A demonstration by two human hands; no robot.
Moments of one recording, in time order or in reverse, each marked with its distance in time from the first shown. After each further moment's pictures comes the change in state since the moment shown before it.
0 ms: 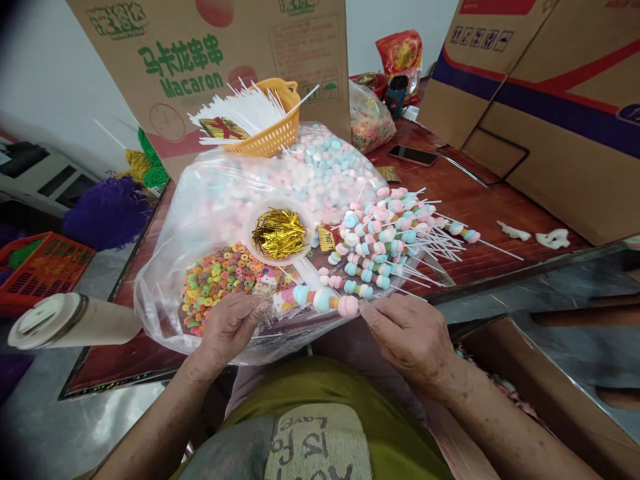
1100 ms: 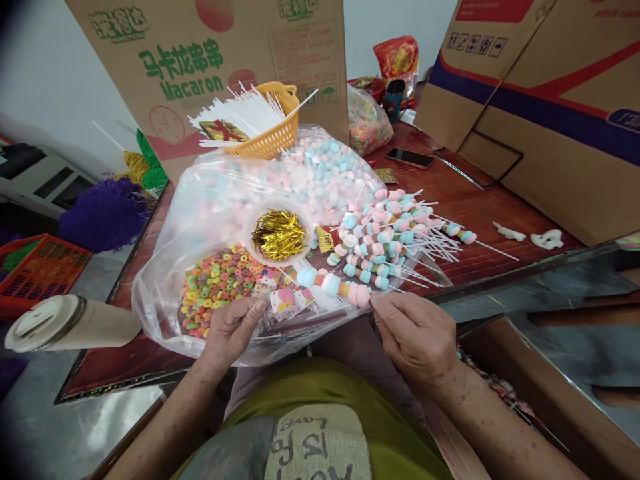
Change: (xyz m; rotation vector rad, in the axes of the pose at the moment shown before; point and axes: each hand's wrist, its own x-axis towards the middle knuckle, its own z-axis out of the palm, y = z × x) left_hand -0.007 0.007 0.010 -0.299 0.056 -0.266; right_hand -0.001 -0.007 -0.002 -0.046 0.102 0.193
